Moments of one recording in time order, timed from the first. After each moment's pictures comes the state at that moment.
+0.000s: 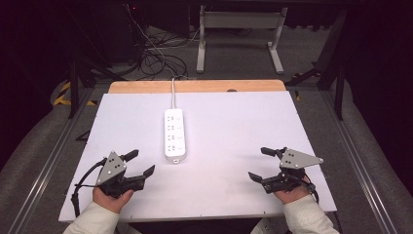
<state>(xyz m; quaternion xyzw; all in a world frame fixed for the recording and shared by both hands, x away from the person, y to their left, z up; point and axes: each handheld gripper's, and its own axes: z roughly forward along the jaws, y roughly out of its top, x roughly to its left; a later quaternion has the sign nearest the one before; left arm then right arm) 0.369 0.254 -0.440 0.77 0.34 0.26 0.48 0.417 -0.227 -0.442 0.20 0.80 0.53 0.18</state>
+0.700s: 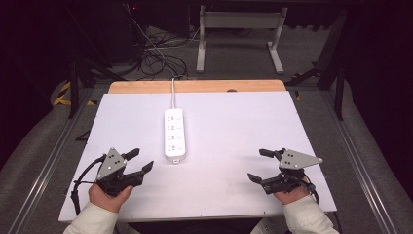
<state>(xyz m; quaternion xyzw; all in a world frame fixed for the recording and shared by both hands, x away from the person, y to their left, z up) 0.373 0.254 -0.429 0.77 0.36 0.26 0.46 0.416 -0.226 -0.443 0.19 0.81 0.53 0.17</state>
